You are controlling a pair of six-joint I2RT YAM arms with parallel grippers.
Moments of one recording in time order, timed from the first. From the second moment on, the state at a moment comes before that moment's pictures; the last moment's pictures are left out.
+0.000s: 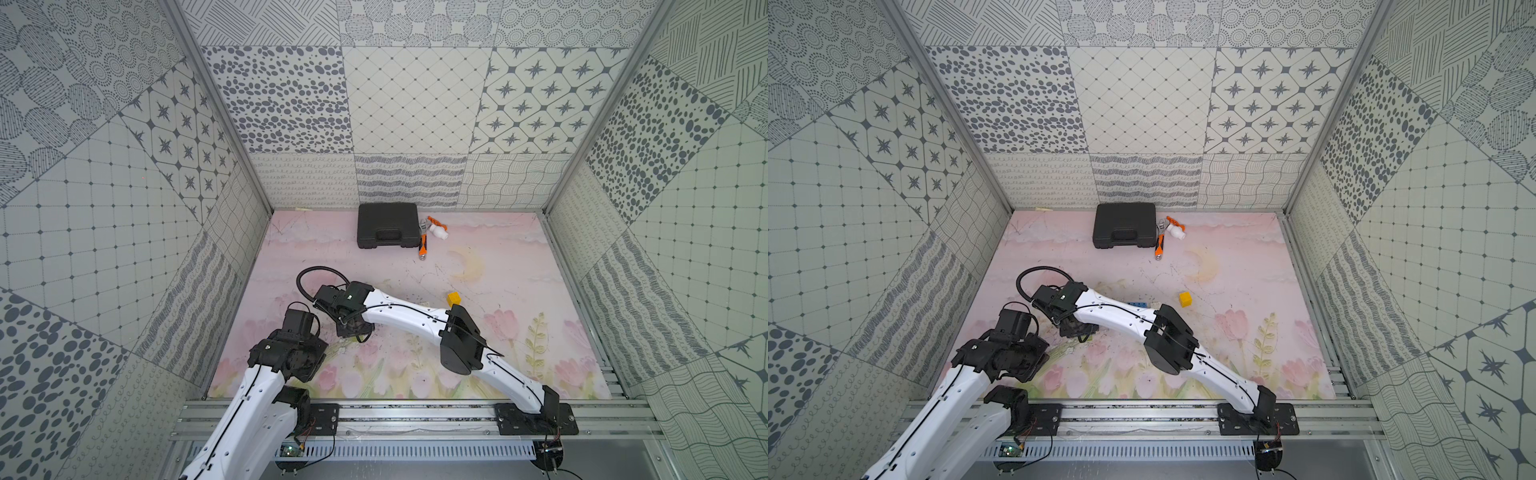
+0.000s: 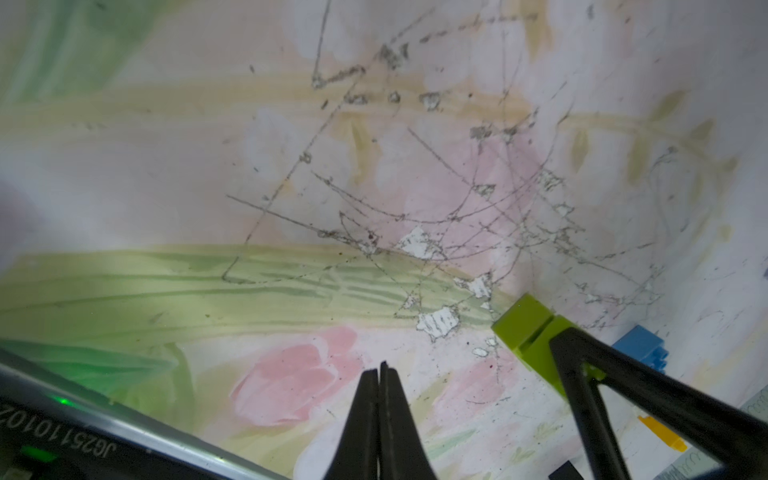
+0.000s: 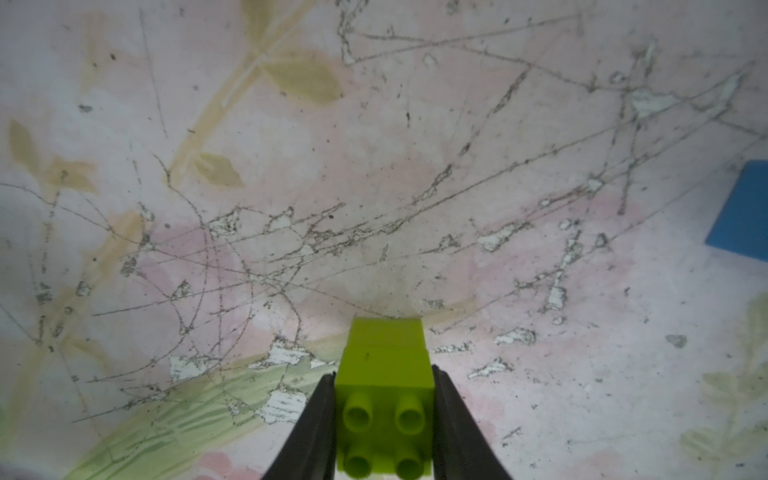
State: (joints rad) left arm -0.18 0.70 0.44 -0.98 0.13 -1.22; right arm 1.19 2.54 2.42 -1.27 0.17 0.98
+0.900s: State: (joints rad) left arm -0.18 0.84 0.33 -0.70 0.30 -1.21; right arm 1.18 2.49 2.35 -1.25 0.14 1.01
